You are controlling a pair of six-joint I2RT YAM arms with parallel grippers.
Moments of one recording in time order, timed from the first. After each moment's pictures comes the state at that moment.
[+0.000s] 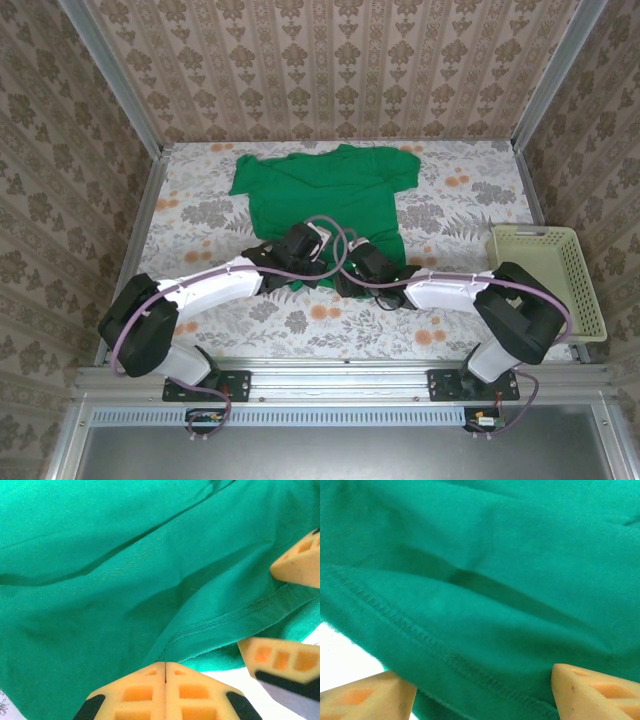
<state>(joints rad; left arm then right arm) -0.86 1.46 0.86 -0.32 -0.07 -0.23 0.79 1.58 0.71 -0.01 0.19 0.42</state>
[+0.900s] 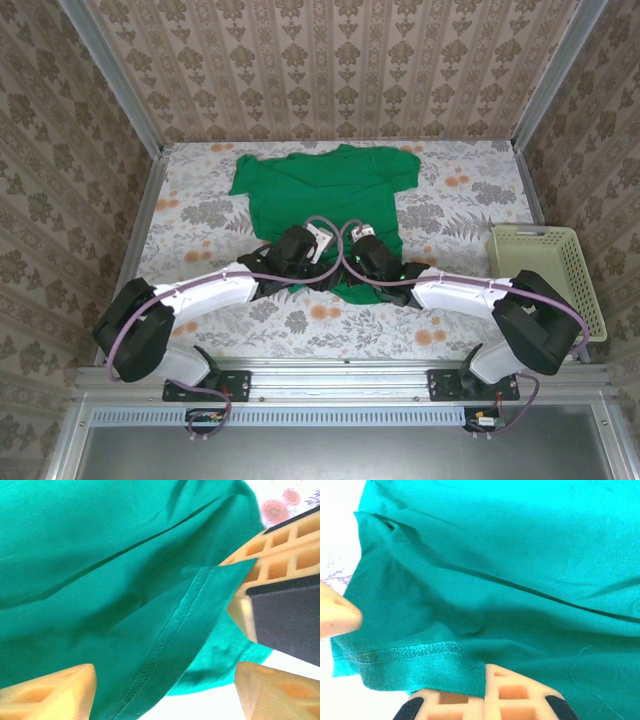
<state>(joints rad) -0.86 1.43 0.79 -0.16 0.06 -0.23 0.79 1.47 0.73 0.02 0.22 0.45</state>
